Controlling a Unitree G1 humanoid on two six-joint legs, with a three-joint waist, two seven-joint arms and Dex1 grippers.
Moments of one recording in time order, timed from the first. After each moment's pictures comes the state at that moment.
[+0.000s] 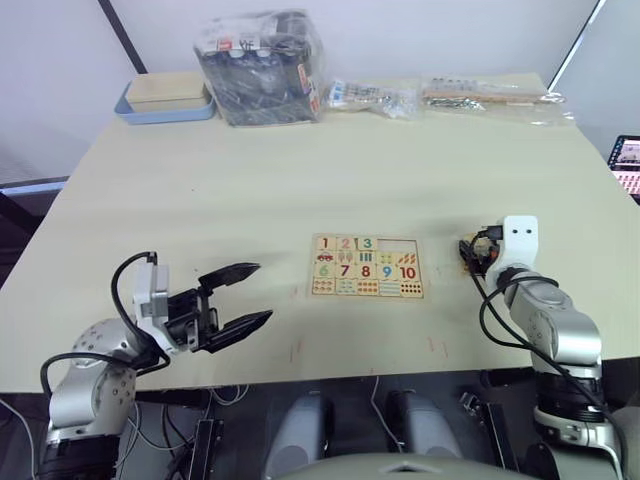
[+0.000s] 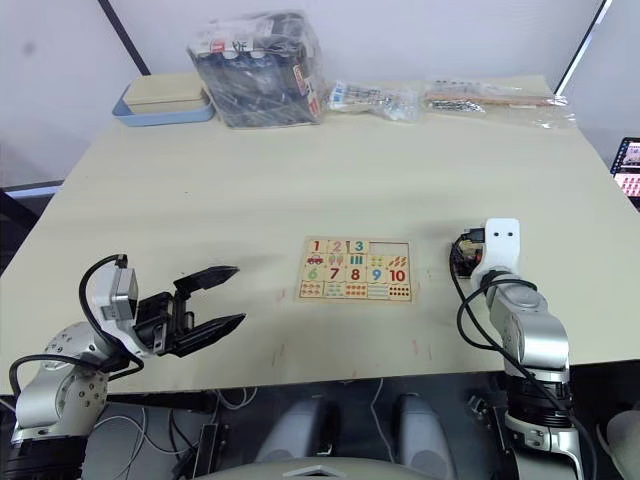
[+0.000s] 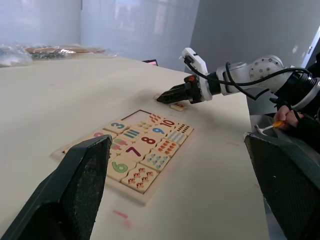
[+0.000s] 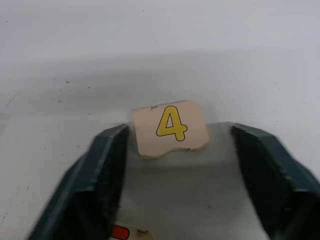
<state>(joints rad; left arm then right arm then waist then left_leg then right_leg) 0.09 0.63 0.29 -0.13 -0.73 0.15 -1.34 -0.24 -0.24 -0.19 -0.20 0.20 0.78 0.13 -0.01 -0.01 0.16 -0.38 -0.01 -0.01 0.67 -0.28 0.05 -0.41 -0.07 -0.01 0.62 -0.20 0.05</state>
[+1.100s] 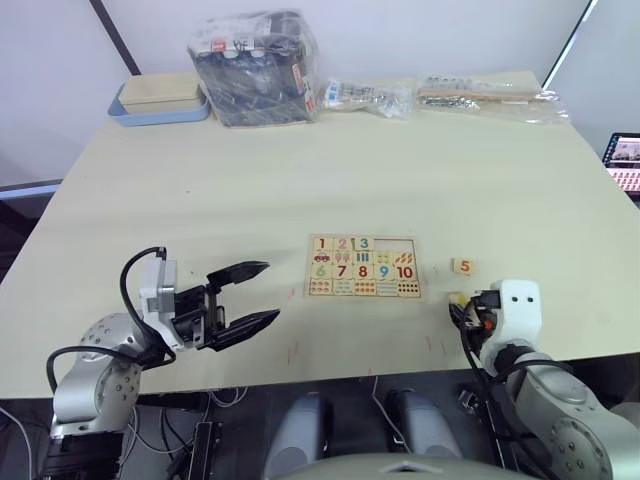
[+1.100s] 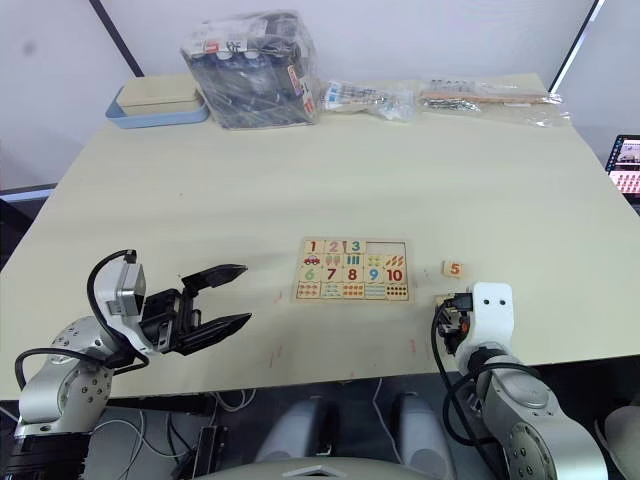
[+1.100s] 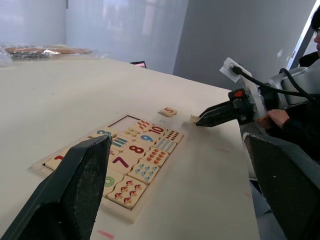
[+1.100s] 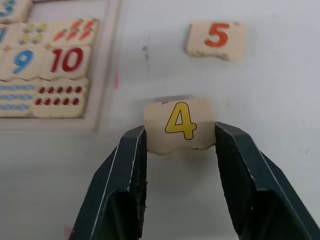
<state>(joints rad) 0.07 0.63 0.27 -0.16 -0.75 0.20 -1.34 0.22 -0.06 -0.13 -0.92 0.34 1.21 -0.01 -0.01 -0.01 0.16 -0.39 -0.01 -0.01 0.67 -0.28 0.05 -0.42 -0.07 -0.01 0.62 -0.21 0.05</state>
